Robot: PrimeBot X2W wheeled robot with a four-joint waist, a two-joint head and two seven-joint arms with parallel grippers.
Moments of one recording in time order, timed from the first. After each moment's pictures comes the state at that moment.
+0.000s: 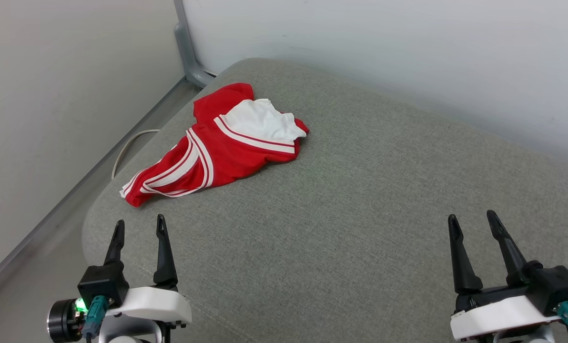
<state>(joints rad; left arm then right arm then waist) -0.05 0.05 0.00 0.13 -0.14 0.10 -0.26 0.01 -0.05 -0.01 0.05 0.12 0.13 -0.26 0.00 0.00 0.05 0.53</state>
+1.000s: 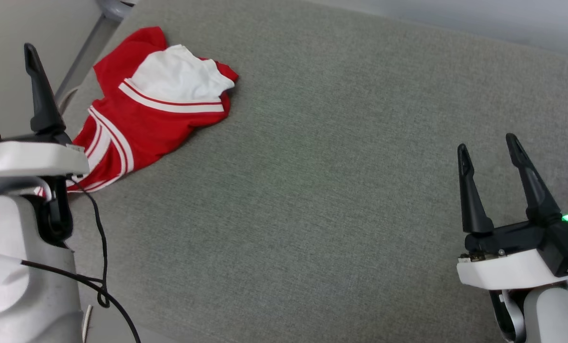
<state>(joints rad) -0.54 0.18 0.24 0.23 -0.16 -0.08 -0.26 -0.14 -0.05 -0.01 -0.10 -0.04 0.13 -0.26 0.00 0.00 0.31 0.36</state>
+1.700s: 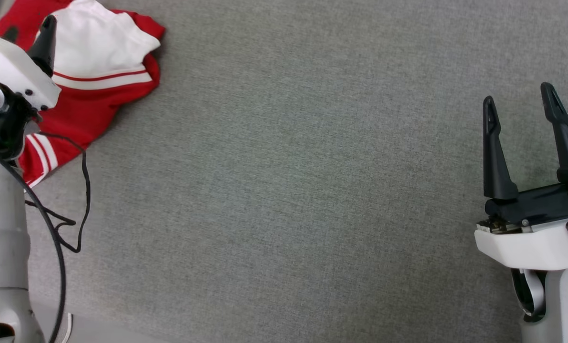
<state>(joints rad) -0.91 0.37 0.09 0.62 -0.49 -0.13 0.31 -0.25 -0.07 -0.02 -0.19 -0.08 0.13 -0.26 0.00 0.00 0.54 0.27</state>
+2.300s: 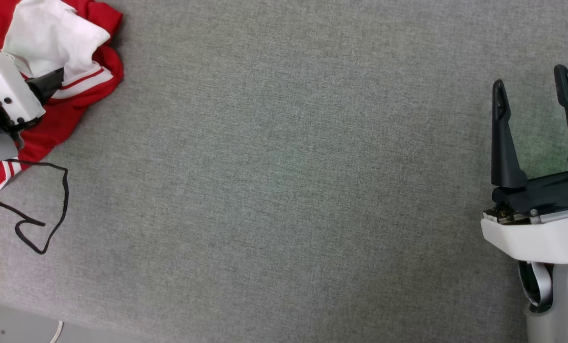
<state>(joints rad) -0.97 0.50 -0.08 0.76 -0.74 -0.13 0.73 -0.28 -0.09 -0.02 -0.21 -0.08 0.13 -0.26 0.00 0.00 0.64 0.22</state>
